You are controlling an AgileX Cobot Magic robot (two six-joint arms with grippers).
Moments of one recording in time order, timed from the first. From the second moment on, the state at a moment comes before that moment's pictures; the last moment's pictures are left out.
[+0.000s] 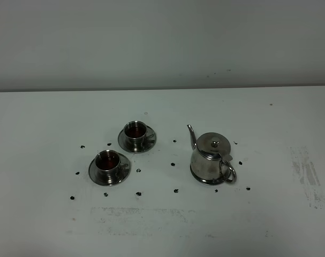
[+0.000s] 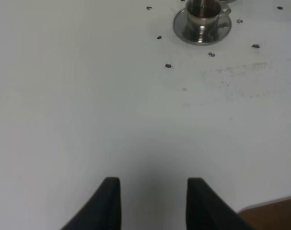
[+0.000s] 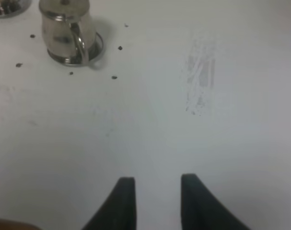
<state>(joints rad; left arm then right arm) -0.04 0.00 -0.46 -0.07 1.08 0.19 0.04 0.05 -0.52 0.17 1.13 -0.19</state>
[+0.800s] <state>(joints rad) -0.04 0.00 -0.46 -0.07 1.08 0.19 0.04 0.04 -0.52 0.17 1.13 -0.19</state>
